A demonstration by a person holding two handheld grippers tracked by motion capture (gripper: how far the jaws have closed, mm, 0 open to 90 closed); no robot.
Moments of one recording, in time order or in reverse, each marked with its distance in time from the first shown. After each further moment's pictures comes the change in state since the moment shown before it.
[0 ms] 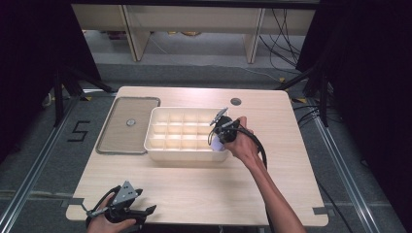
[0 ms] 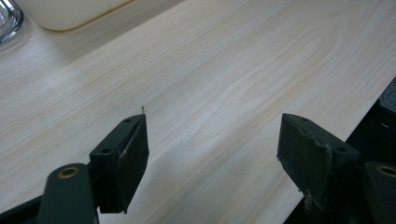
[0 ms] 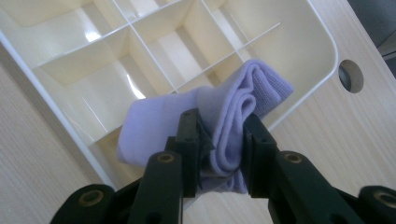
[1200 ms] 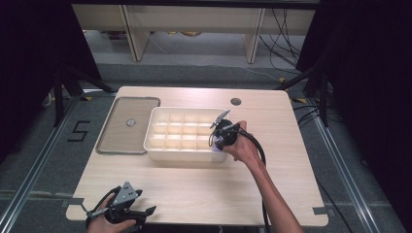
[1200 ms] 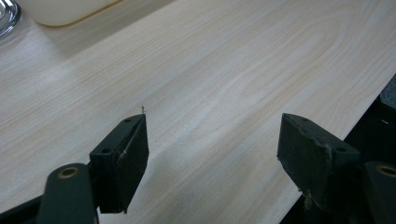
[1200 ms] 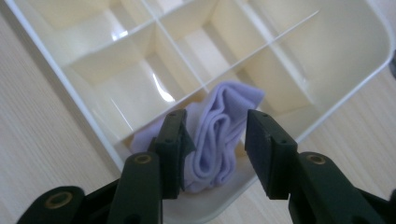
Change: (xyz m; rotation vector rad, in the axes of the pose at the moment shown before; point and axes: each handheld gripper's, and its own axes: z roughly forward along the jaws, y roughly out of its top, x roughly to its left) left arm 0.000 -0.001 0.000 0.016 0.005 0.009; right arm 0.004 -0.008 0.009 -0.012 0.115 0.061
